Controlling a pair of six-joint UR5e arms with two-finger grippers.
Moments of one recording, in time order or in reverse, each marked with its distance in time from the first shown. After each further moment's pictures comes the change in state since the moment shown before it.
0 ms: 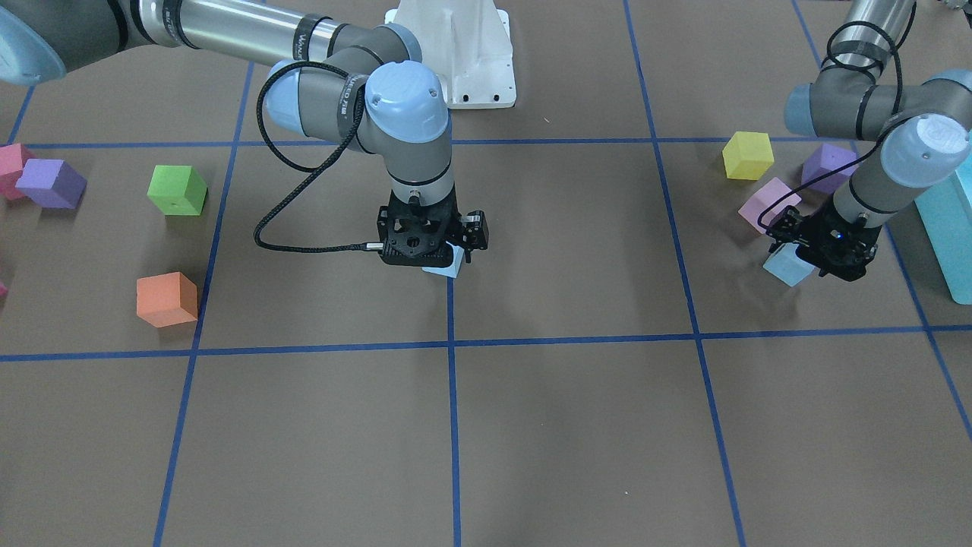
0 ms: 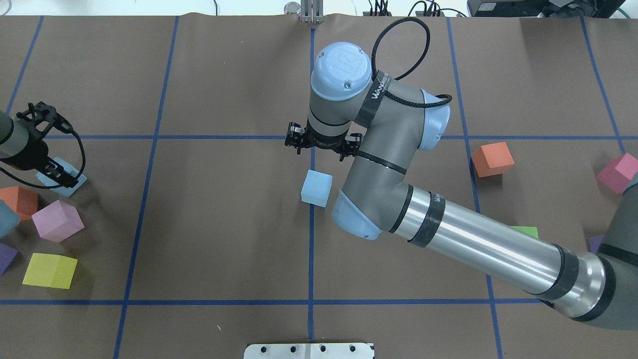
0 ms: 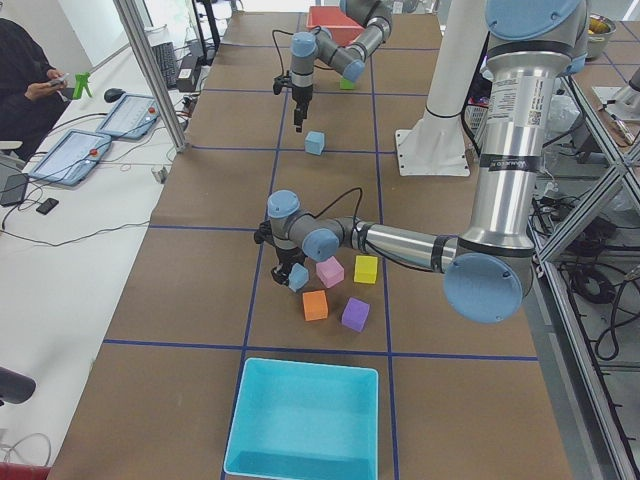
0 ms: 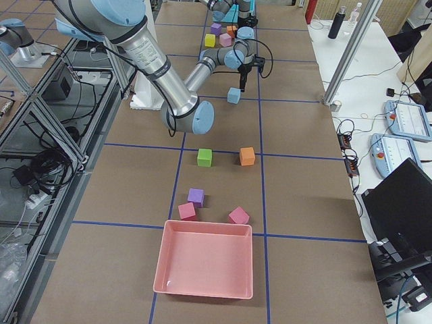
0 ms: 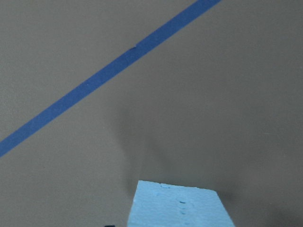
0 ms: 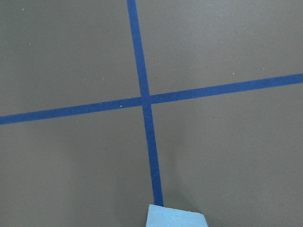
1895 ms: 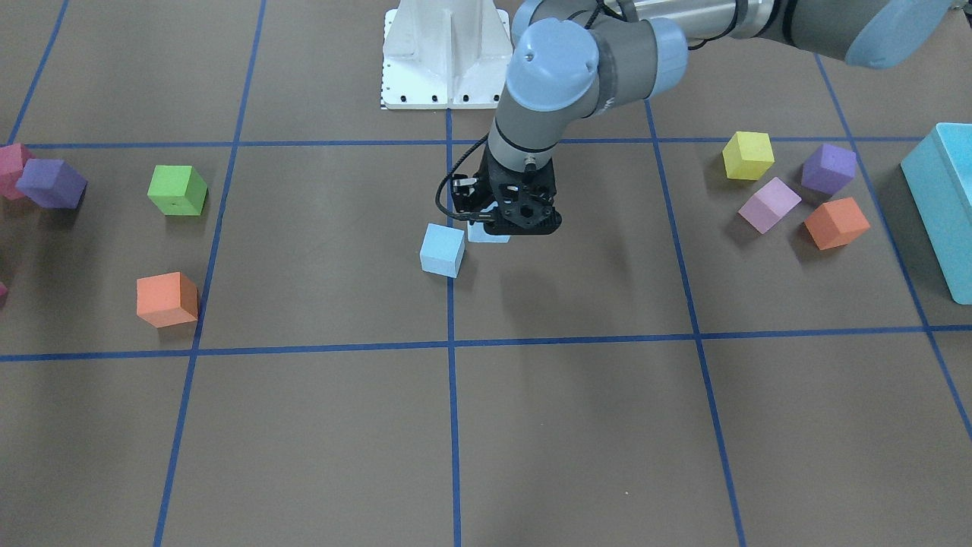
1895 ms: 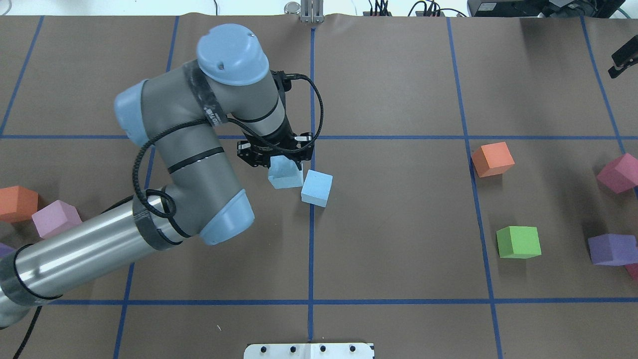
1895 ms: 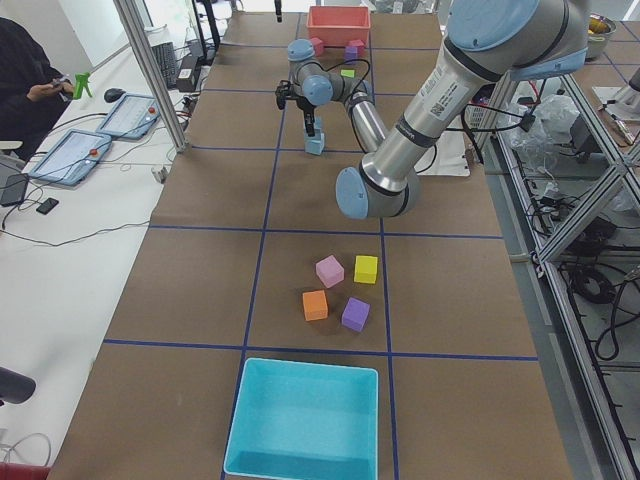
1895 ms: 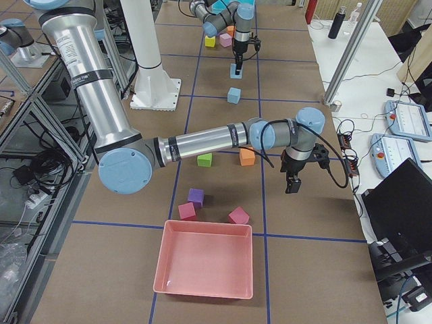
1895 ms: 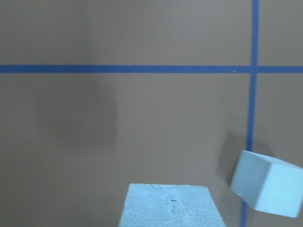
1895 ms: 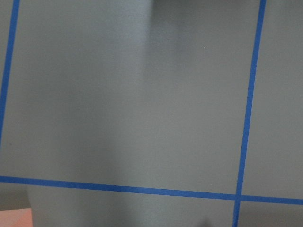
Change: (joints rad) left arm 0.340 -0.775 -0.005 0.445 0.064 -1.075; right arm 0.788 -0.520 -0.045 -0.078 0.316 -1.182
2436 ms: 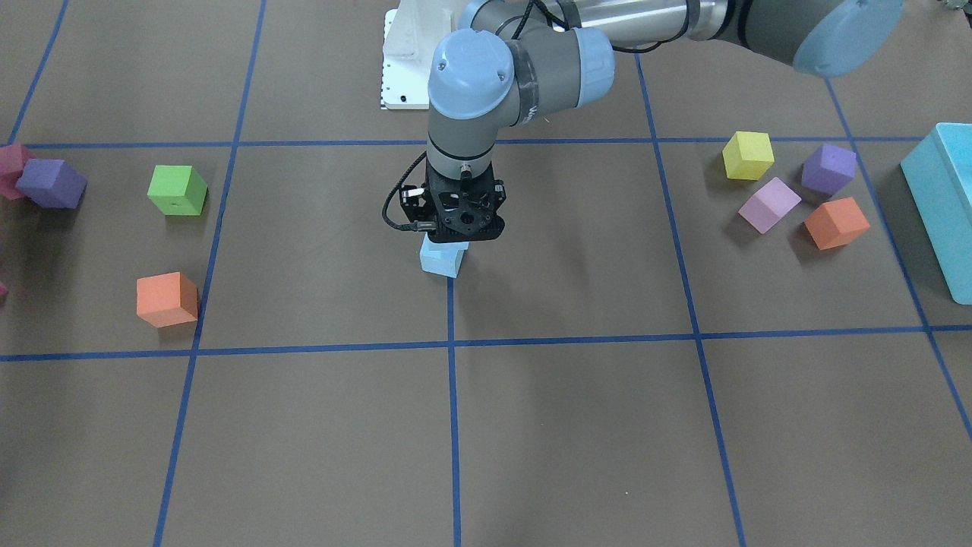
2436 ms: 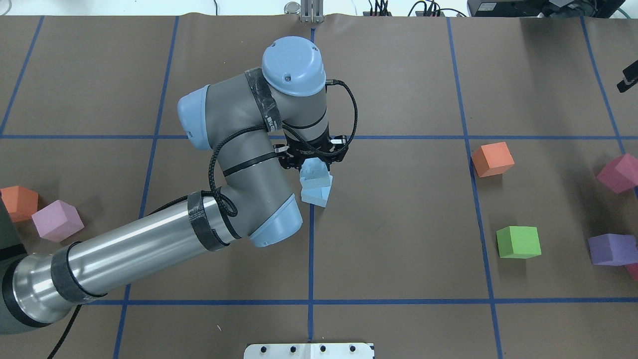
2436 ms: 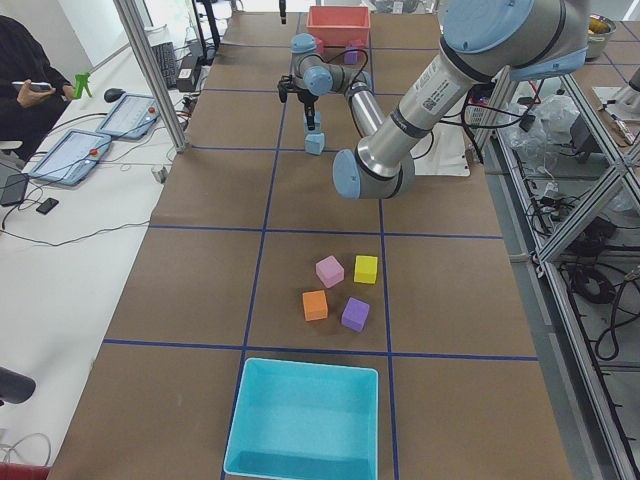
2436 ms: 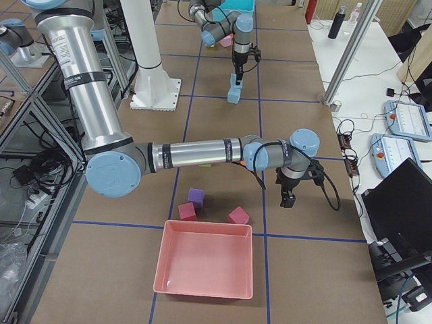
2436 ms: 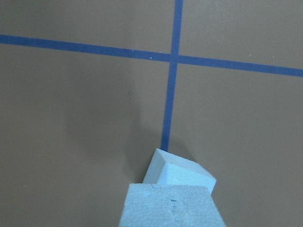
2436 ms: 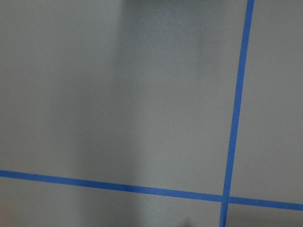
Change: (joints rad) left arm 0.039 -0.111 0.141 -0.002 0.062 -0.044; right arm 0.015 -0.047 -0.048 0.090 0.045 -0.020
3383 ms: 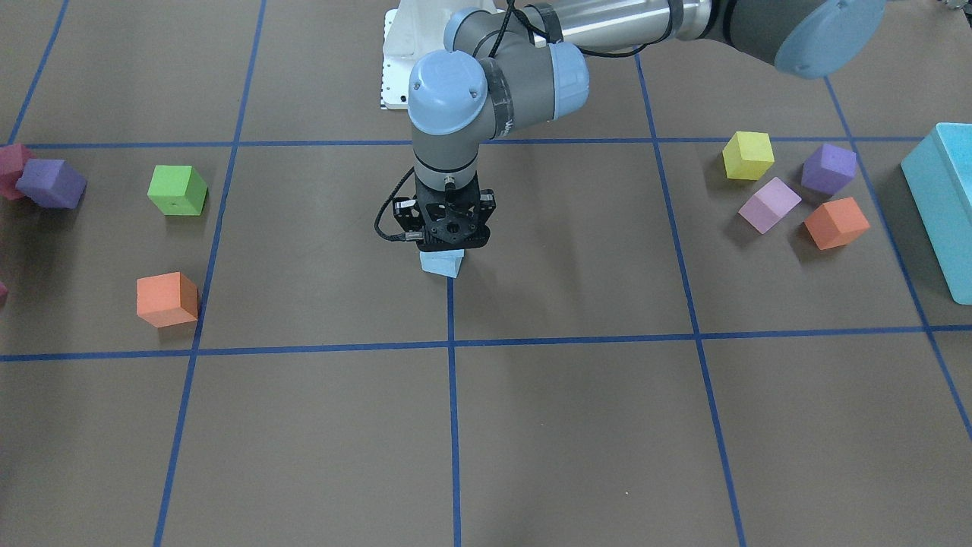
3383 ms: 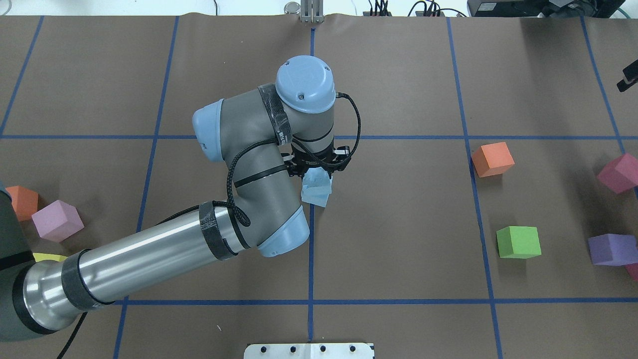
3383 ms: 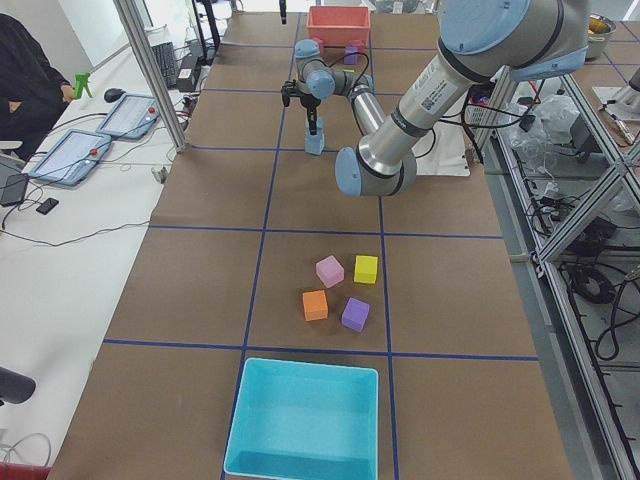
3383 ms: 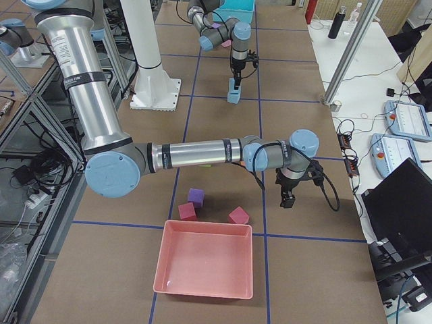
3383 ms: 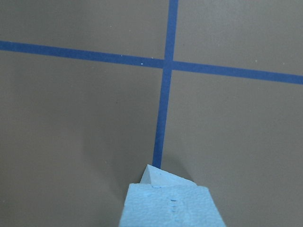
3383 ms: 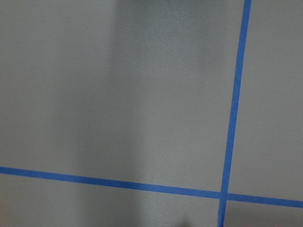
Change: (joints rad) left arm 0.031 -0.007 0.036 -0.010 0.038 -0.001; right arm 0.001 0.003 0.002 0.002 0.000 0.004
